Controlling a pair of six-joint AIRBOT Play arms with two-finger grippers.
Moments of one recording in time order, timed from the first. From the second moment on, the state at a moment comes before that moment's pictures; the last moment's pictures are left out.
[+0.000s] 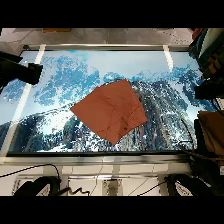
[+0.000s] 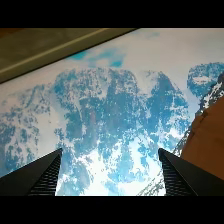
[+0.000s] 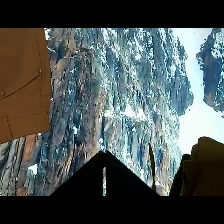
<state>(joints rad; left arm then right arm) -0.07 -0.91 1.36 1.49 -0.86 -1.15 0.02 -0.95 1.55 -1.60 1.50 1.38</state>
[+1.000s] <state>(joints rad) -0.07 -0.91 1.36 1.49 -0.86 -1.15 0.02 -0.95 1.53 -1.54 1.47 1.42</state>
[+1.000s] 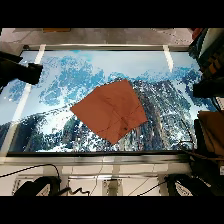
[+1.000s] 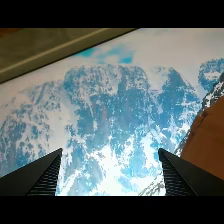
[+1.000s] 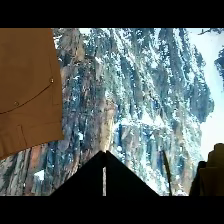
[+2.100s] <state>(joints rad) -0.02 -1.22 1.28 1.59 -1.02 -1.34 0.32 -1.19 0.55 -0.54 0.88 1.33</state>
